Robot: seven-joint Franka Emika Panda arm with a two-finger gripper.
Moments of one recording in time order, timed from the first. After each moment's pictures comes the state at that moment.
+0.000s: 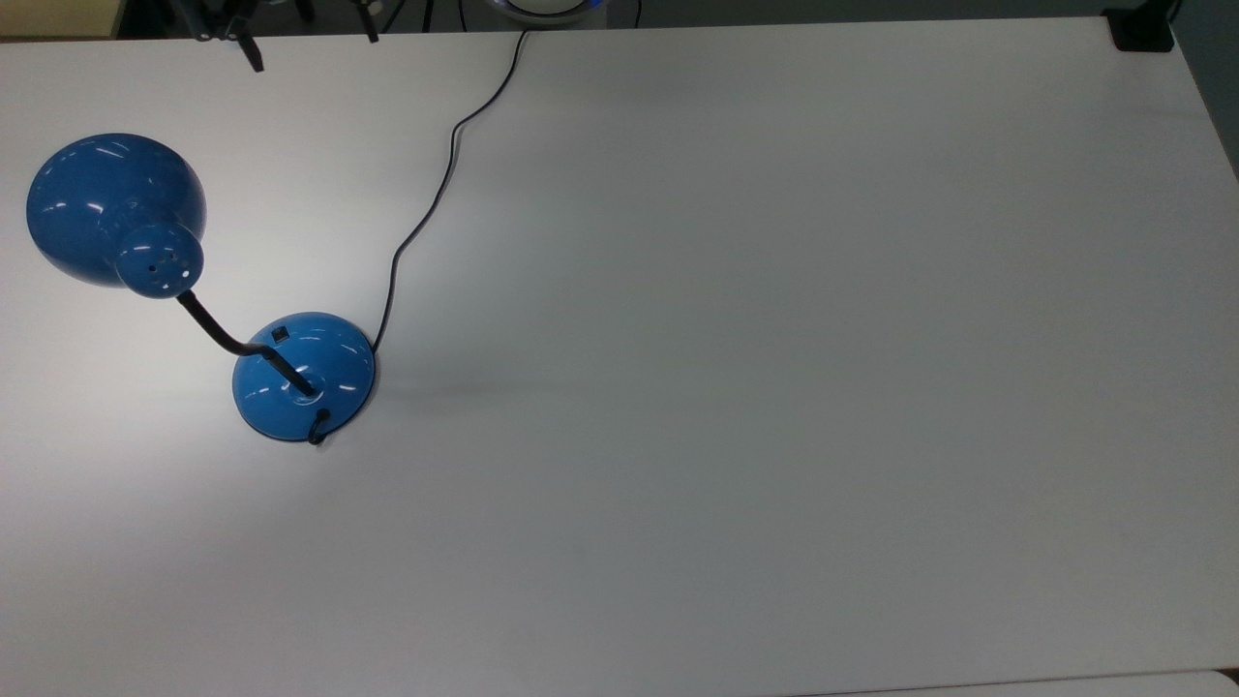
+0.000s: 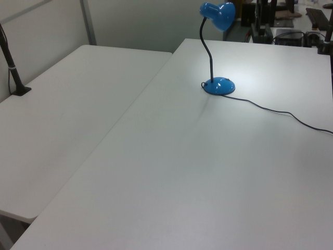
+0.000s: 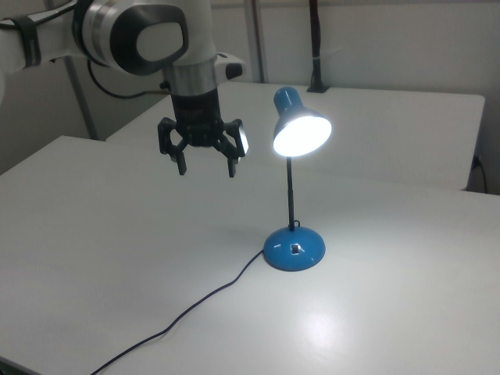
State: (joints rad) arm -0.17 0.02 -0.09 -1.65 0.03 1.66 -0.59
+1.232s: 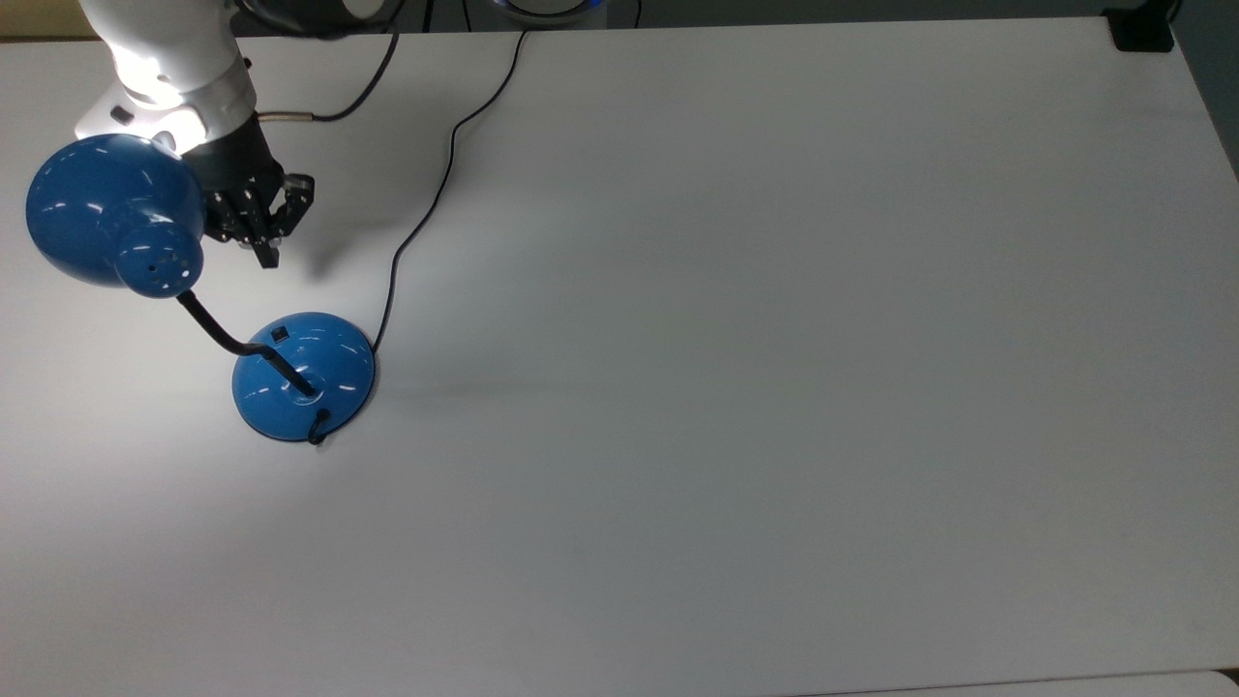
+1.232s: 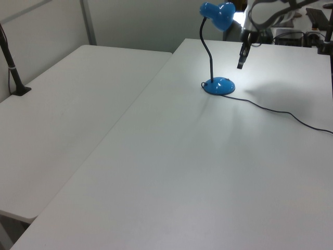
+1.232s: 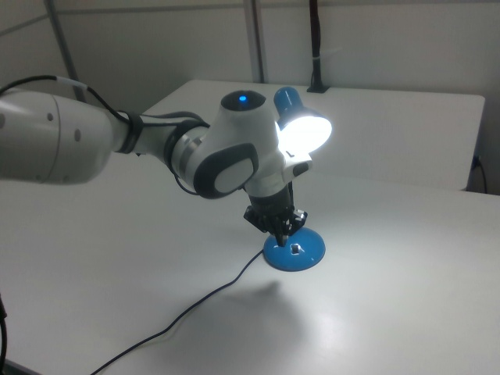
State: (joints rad) arm -0.27 0.27 -0.09 -1.86 0.12 2.32 -0.60
